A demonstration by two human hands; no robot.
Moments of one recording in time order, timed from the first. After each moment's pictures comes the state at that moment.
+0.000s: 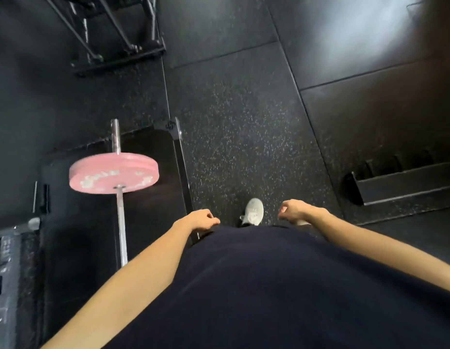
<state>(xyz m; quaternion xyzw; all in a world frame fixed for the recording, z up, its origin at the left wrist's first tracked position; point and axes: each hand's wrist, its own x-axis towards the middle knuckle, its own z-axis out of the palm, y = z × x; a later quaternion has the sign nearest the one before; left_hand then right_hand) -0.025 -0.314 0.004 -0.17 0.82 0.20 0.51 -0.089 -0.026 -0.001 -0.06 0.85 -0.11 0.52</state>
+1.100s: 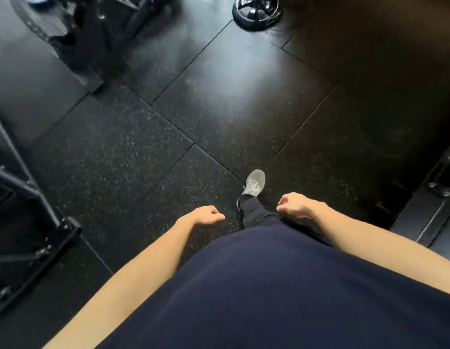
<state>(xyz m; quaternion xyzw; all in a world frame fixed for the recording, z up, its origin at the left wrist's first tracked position) -0.947 -0.167 -0.003 0.14 0.80 0.05 0.58 -0.834 0.099 -0.005 0.21 0.82 -0.30 0.45</state>
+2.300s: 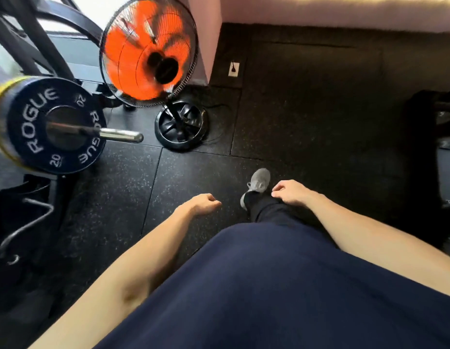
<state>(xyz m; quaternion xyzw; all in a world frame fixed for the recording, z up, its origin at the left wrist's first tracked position) -1.708 0.452 0.015 0.34 0.78 -0.06 0.52 -1.480 0.610 0.021 0.52 0.67 -0.47 0.22</state>
